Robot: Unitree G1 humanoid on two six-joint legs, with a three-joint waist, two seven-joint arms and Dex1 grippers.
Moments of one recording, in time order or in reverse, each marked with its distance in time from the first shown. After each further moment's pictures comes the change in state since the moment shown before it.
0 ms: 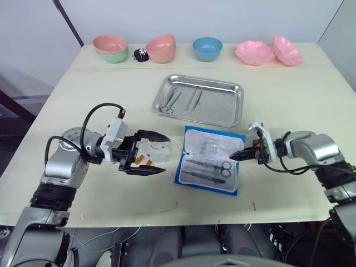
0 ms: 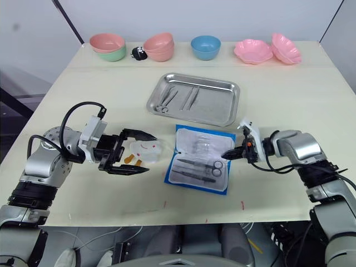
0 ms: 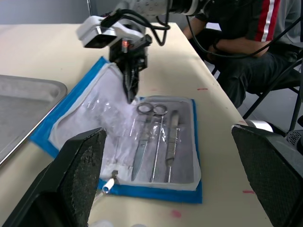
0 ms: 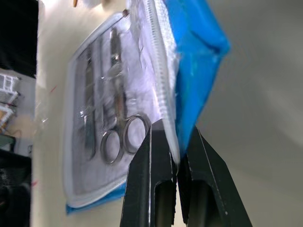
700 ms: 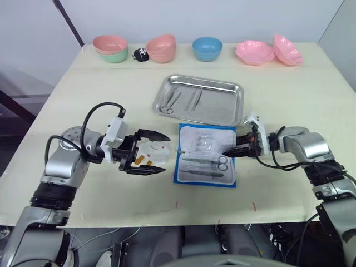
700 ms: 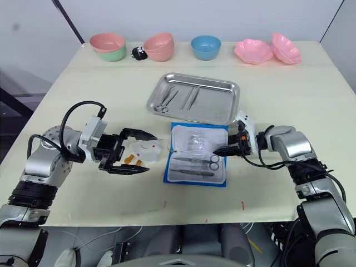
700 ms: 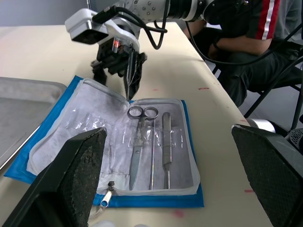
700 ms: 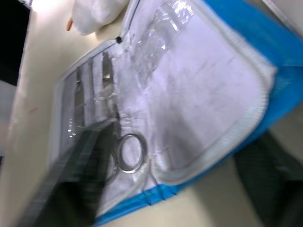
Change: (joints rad) left arm -0.006 -0.007 -0.001 0.002 0.005 -0.010 0.000; right arm 0.056 0.071 -0.137 -0.041 -0.074 -0.118 -0.045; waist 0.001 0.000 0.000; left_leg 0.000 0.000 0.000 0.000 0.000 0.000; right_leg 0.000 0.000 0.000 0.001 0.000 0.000
